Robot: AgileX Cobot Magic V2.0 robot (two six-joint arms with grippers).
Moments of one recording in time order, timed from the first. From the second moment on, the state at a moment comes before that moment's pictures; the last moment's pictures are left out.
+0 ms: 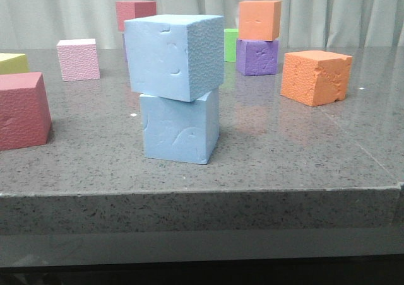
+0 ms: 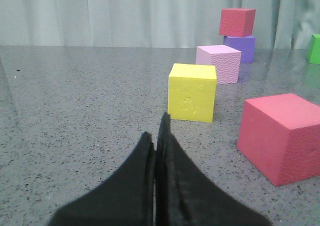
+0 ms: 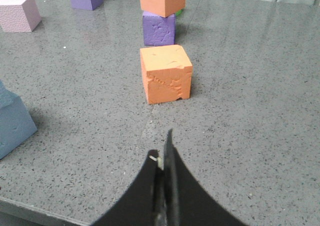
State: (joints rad) left arm 0.00 -0.01 0.01 0.03 0.11 -0.04; right arm 0.12 0.39 -0.42 0.36 0.42 -0.30
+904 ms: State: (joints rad) left arm 0.00 -0.01 0.01 0.03 0.11 -0.04; right arm 0.10 0.25 -0.15 0.12 0.17 -0.08
